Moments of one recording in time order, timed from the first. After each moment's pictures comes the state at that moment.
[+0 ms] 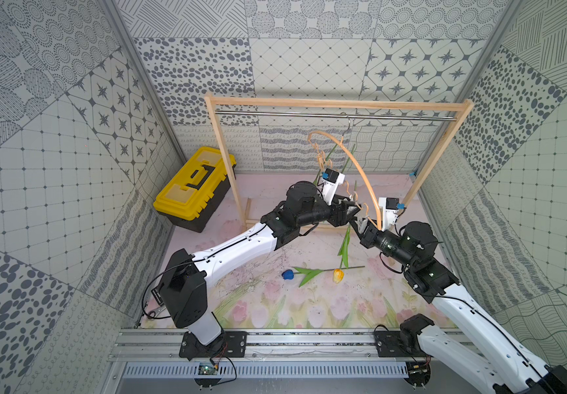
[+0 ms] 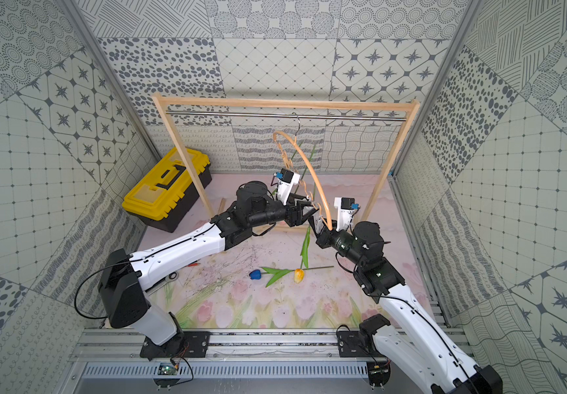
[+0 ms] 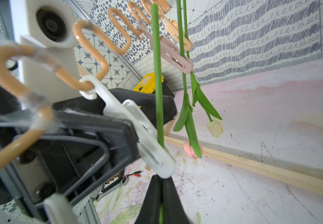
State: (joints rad) left arm -0.80 1.63 1.38 0.12 0.32 -0.39; right arm 0.44 0.81 0.66 0.04 -0.32 0.62
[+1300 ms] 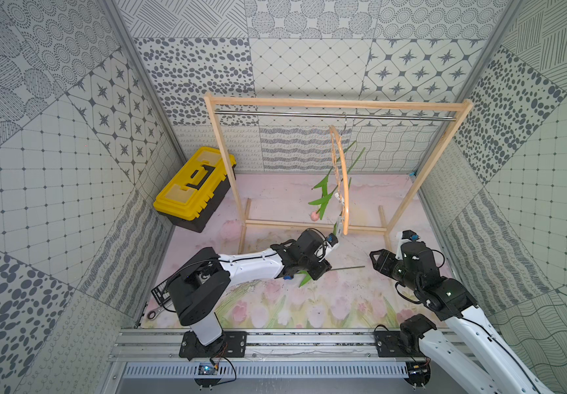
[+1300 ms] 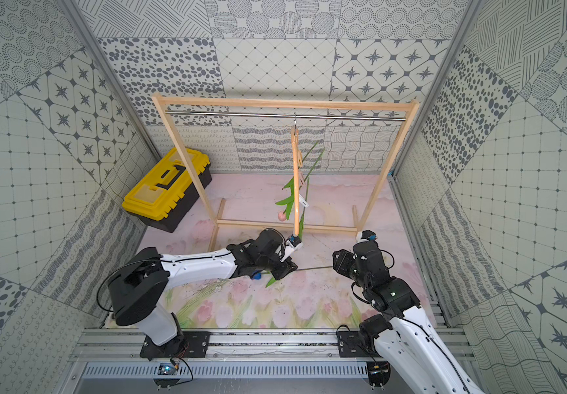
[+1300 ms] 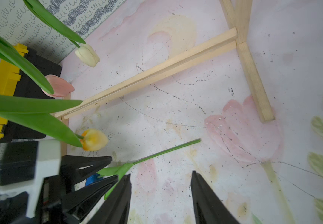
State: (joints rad) left arm -0.92 1.73 1.01 -0.12 0.12 0.03; right arm 0.42 0.61 0.63 -0.72 0.07 0.76
